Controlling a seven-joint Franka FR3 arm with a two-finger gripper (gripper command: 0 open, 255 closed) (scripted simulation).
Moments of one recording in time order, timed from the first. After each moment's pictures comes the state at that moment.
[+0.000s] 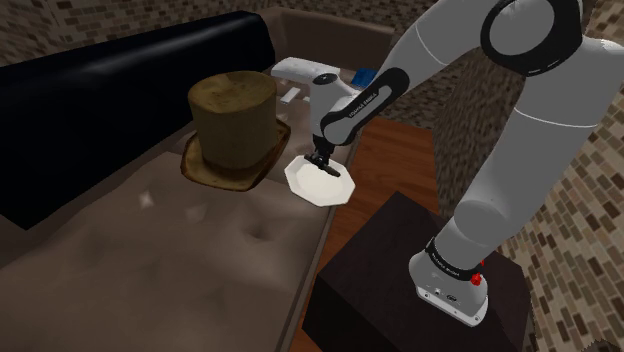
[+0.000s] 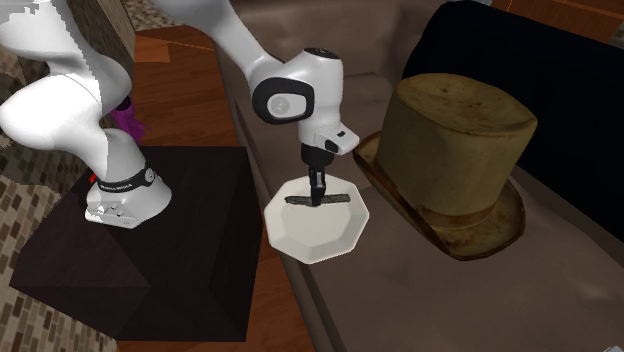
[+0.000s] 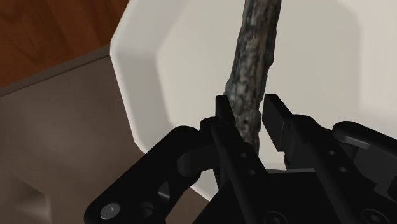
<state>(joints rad) -0.22 0.18 0.16 -2.38 -0.37 2.50 0.15</state>
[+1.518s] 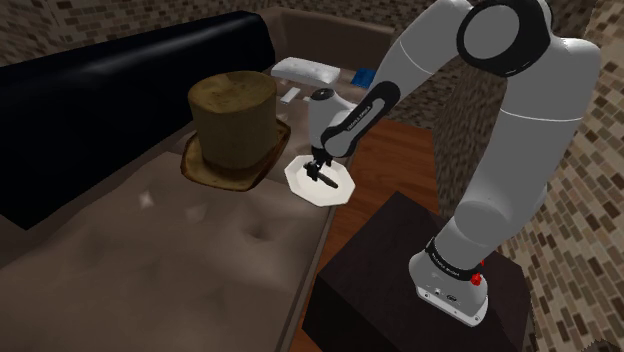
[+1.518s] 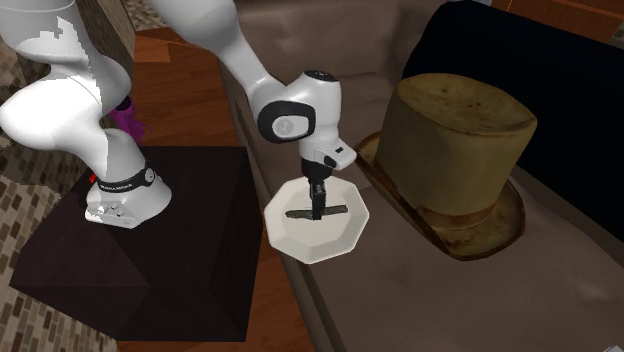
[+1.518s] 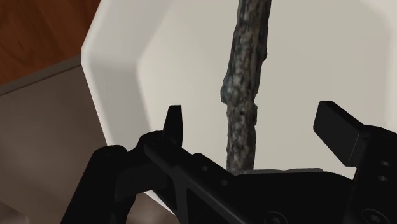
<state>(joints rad) -0.20 0.28 0.14 -2.37 -0.45 2.59 0.22</state>
